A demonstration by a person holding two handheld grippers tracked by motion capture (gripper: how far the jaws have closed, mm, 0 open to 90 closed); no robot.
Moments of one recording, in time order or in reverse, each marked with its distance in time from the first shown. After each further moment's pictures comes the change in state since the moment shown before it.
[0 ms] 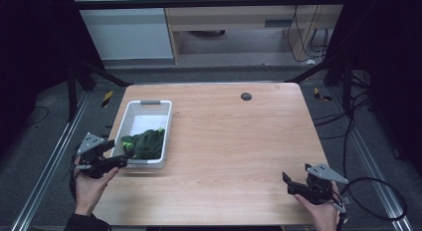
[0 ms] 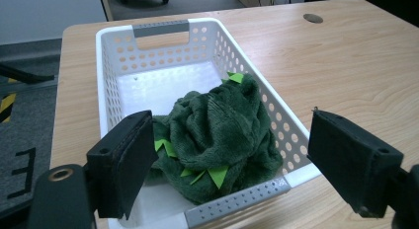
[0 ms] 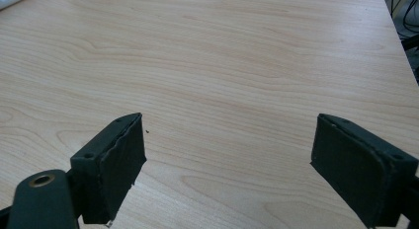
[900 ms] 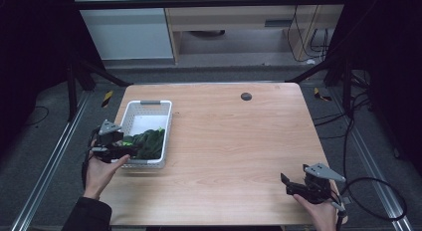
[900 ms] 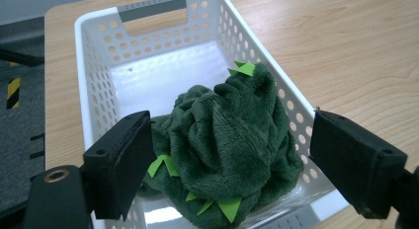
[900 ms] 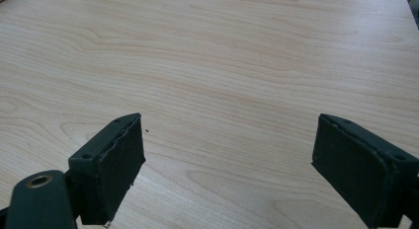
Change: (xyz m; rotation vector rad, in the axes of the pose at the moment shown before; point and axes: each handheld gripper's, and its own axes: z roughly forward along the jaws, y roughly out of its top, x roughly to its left) left arm 0.000 0.026 0.044 0.167 0.022 0.064; right arm 0.001 -0.001 0.005 0.032 0.027 -0.008
